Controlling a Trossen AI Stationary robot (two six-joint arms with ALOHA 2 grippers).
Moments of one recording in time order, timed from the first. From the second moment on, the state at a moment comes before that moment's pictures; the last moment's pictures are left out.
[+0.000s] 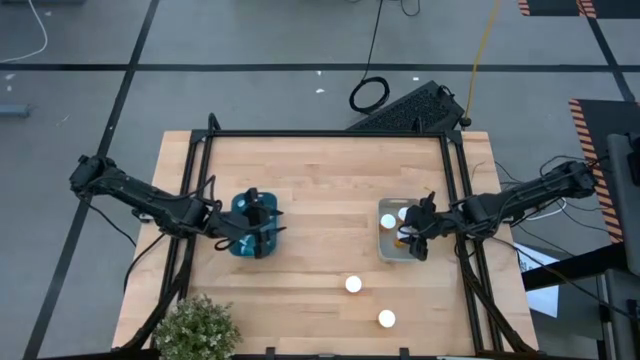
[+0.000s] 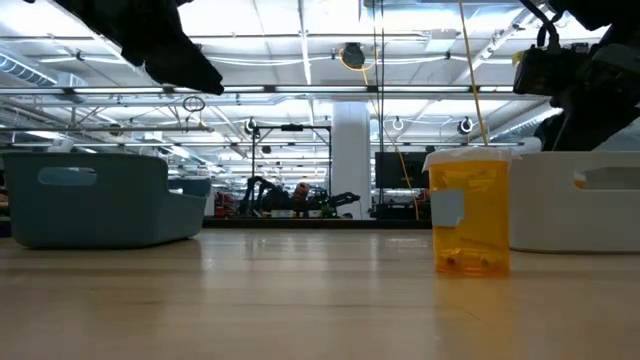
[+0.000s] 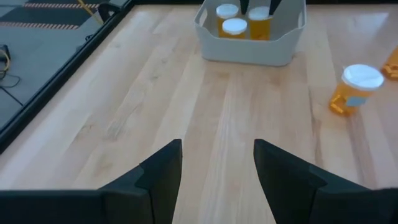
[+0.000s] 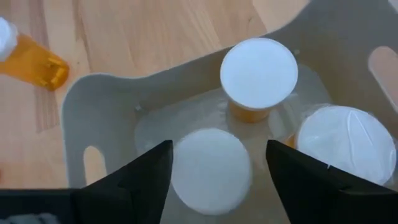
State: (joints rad) left arm -0.31 1.11 0.68 -0.19 -0.49 -0.23; right arm 0.28 0.84 0.43 -0.57 0.21 0.60
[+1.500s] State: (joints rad) left arm -0.12 1.09 0.72 -0.81 -0.04 -0.62; right arm 0.07 0.84 0.55 -0.28 0.31 -0.11
